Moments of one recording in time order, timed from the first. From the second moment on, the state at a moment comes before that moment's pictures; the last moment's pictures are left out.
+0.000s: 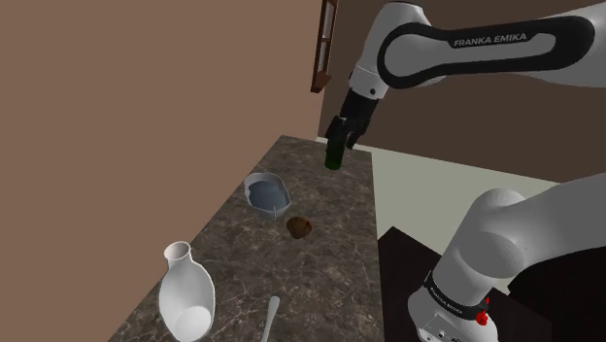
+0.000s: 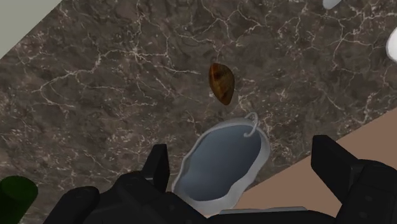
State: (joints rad) arm 0.03 -0.72 0.08 -2.53 0.12 1.99 0.05
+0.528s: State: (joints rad) arm 0.04 -0.53 0.16 -2.64 0.11 2.27 0.09
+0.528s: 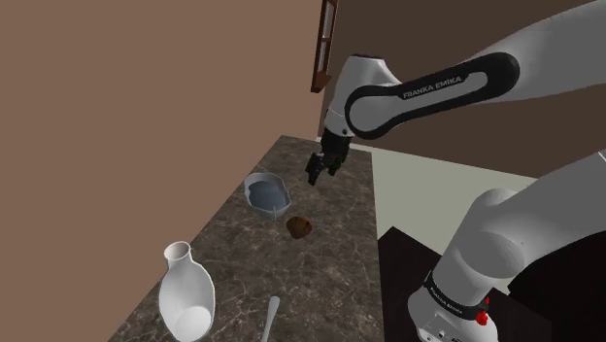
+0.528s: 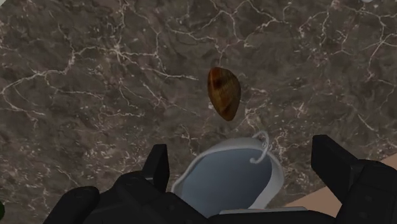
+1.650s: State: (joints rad) arm -0.05 0.05 0.26 -2.64 -0.23 2.78 0.36
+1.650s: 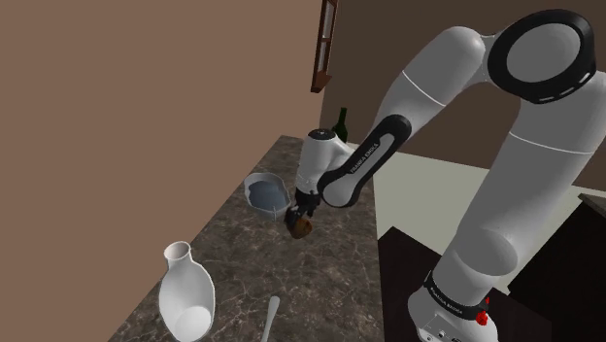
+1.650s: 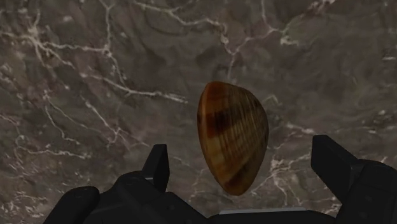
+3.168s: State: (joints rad) arm -0.04 0.12 0.24 -2.62 -0.30 2.83 0.41
